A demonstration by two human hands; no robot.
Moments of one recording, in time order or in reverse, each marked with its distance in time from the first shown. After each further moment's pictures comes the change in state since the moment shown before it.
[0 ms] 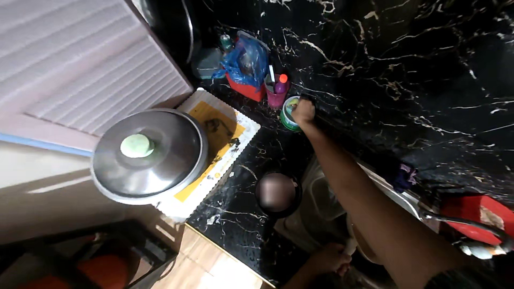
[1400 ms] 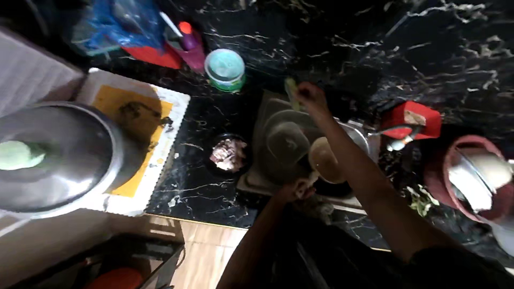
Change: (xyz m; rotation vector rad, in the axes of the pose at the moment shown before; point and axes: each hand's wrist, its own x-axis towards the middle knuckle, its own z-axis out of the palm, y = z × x) left_hand 0.001 0.024 0.011 -0.486 0.044 -0.218; right_hand -0.183 0.224 -0.091 0.750 0.143 -0.144
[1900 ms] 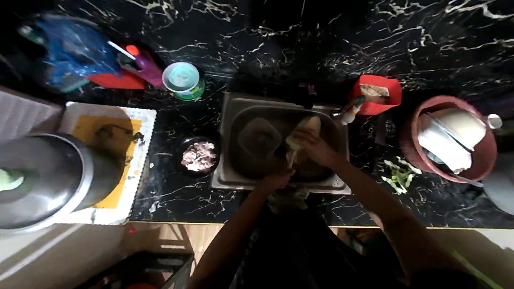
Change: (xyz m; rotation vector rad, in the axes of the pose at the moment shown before) left_hand -0.016 0.006 0.106 1.207 0.417 -0.067; right_hand -0.212 0.083 -0.103 -0.490 -0.237 -0.305
